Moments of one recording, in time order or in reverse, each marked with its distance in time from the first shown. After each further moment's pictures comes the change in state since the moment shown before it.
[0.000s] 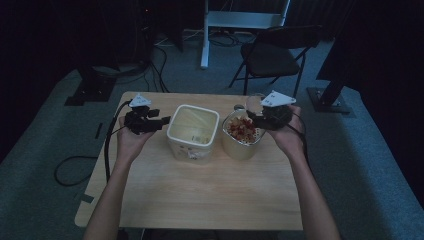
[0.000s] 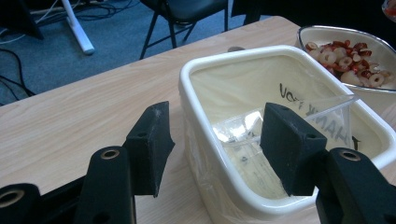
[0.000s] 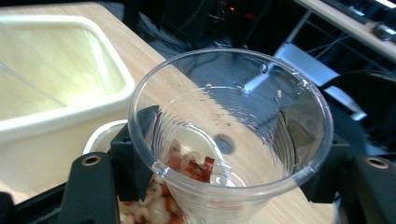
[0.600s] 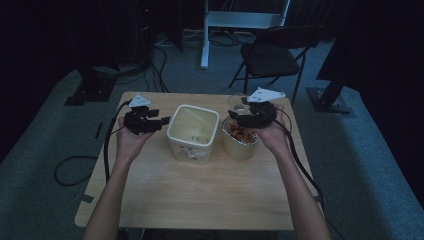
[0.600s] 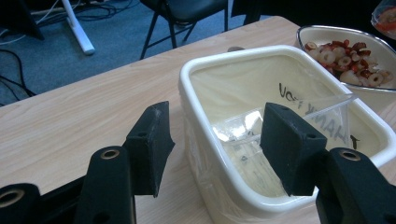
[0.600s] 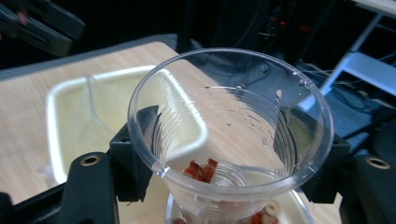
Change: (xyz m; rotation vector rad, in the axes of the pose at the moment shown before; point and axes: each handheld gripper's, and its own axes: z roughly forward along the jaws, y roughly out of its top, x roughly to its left) left arm 0.000 -0.001 -0.002 -0.001 0.002 0.002; right arm 0.024 0.026 0.016 -0.072 0.207 0.096
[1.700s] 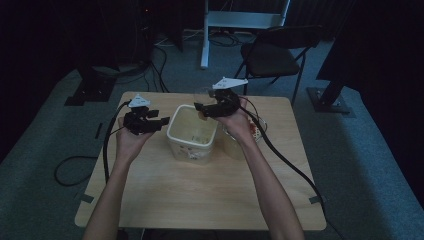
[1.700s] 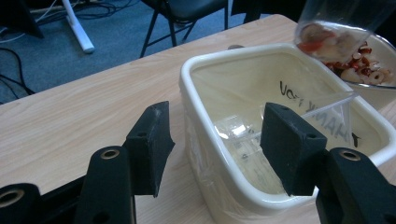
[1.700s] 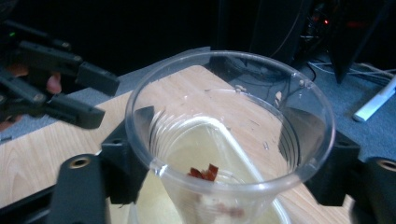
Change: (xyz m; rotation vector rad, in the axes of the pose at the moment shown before) left arm 0.000 -0.001 0.001 0.006 -0.003 0.002; right arm 0.032 0.043 0.084 -0.024 0.132 0.109
